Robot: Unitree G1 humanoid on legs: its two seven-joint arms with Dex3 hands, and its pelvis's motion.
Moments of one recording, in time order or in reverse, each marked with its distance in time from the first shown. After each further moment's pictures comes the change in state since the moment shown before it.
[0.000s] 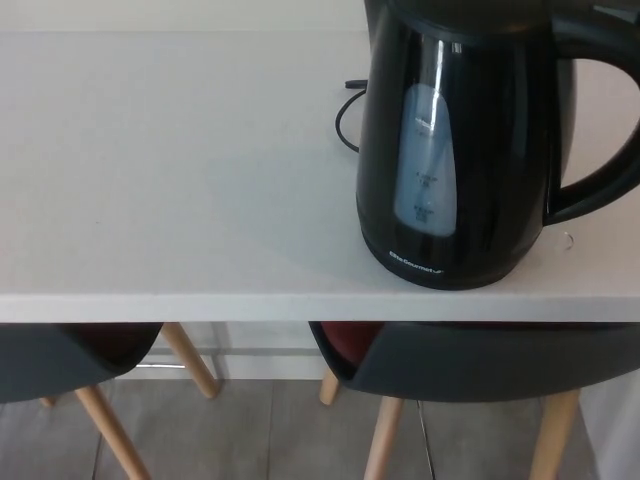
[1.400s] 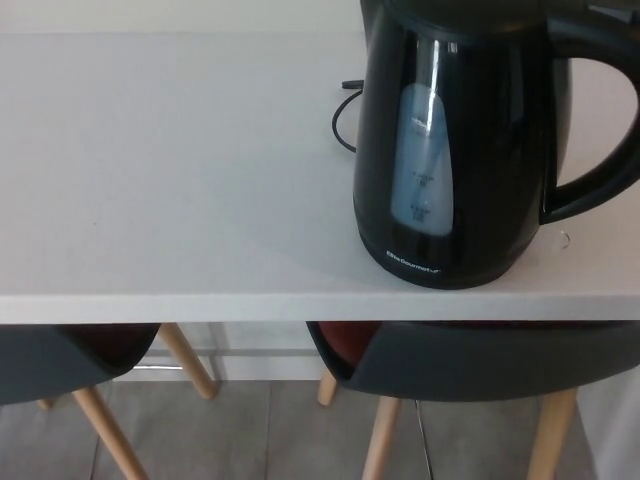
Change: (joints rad) left_arm -0.006 -0.048 0.116 0.015 -0.046 -0.071 0.018; right_arm 0.182 -0.079 -0.310 -1.216 0.139 -0.148 -0.005
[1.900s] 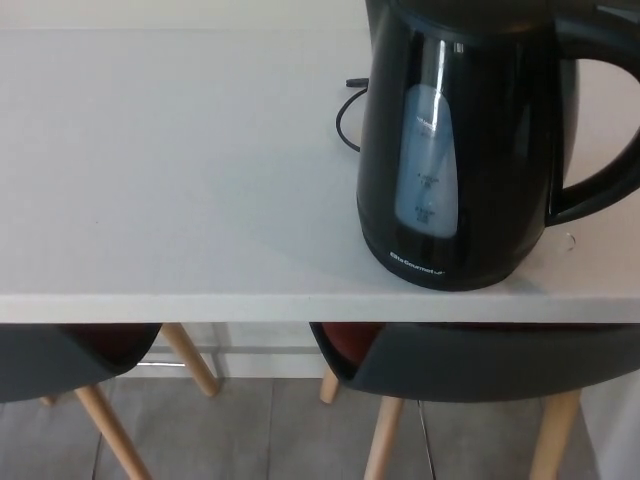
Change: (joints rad) left_arm 0.014 -0.005 0.009 0.023 -0.002 -0.021 0.001; right_arm -0.409 -0.207 0.095 -0.267 -0.007 0.259 0.005
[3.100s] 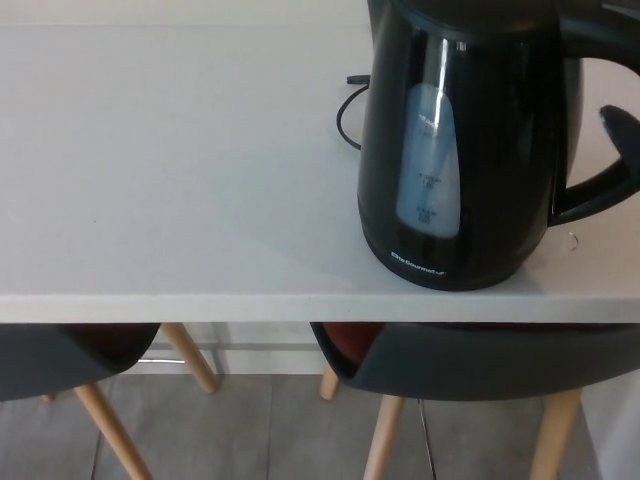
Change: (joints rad) left_arm 0.019 -0.023 0.028 0.050 -0.001 -0.052 0.003; right_arm -0.455 0.195 0.334 0.059 -0.158 0.564 -0.059
